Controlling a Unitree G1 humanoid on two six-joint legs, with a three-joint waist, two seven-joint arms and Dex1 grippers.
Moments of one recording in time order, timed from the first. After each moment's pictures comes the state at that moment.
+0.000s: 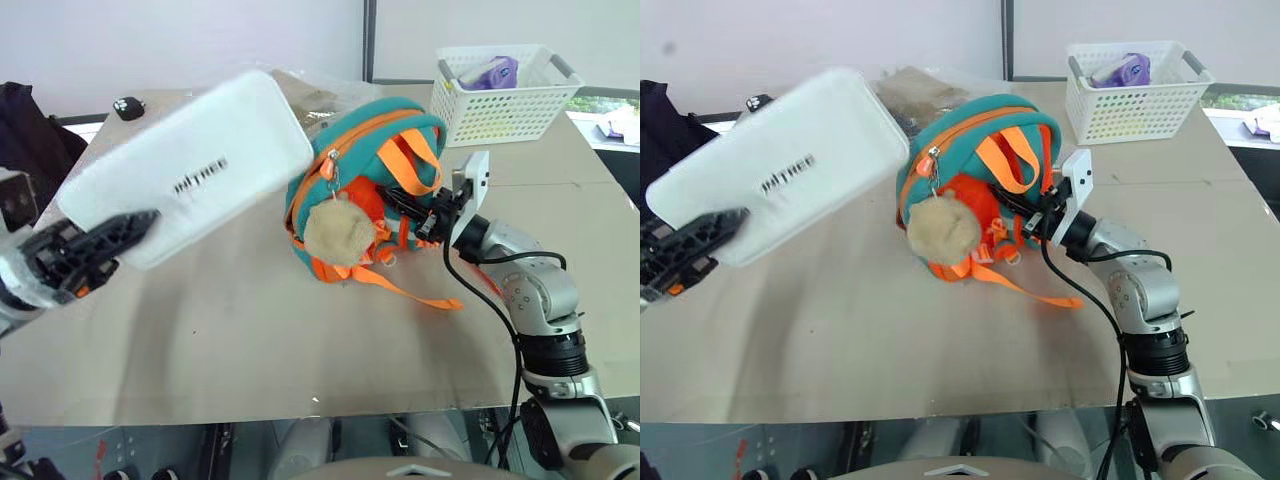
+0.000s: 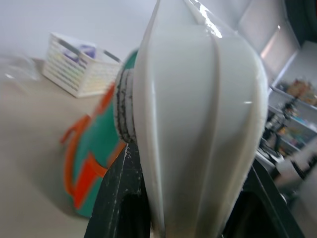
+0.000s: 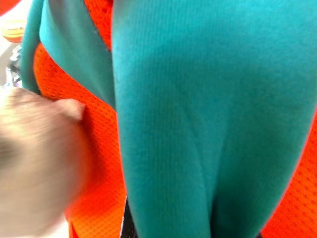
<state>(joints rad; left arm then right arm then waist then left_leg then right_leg) -0.06 0.92 0.73 -0.09 -1.12 0.94 -1.34 -0.50 -0.25 0.02 -0.19 0.56 0.49 0.68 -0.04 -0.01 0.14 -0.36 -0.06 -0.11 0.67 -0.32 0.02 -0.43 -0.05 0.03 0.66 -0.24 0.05</state>
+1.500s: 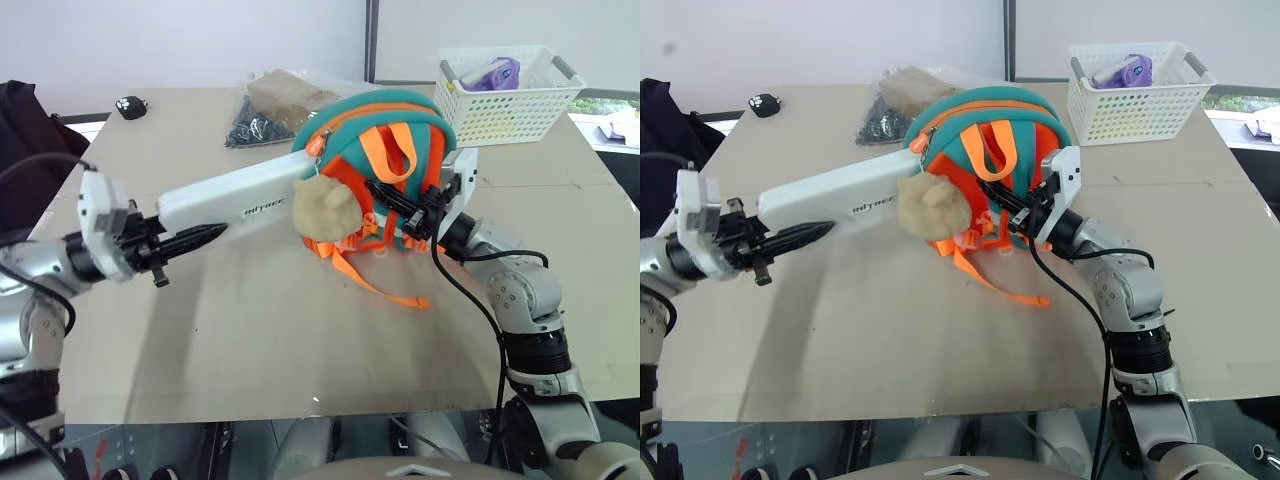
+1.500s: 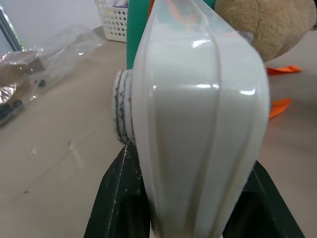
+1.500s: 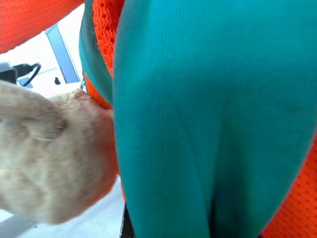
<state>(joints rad) -0.27 0.92 0.36 -0.01 -0.59 0.33 -1.24 -0.51 -0.18 0.02 -0.18 0.56 0.50 0.65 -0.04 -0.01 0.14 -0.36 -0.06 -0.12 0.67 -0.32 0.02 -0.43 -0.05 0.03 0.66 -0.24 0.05</state>
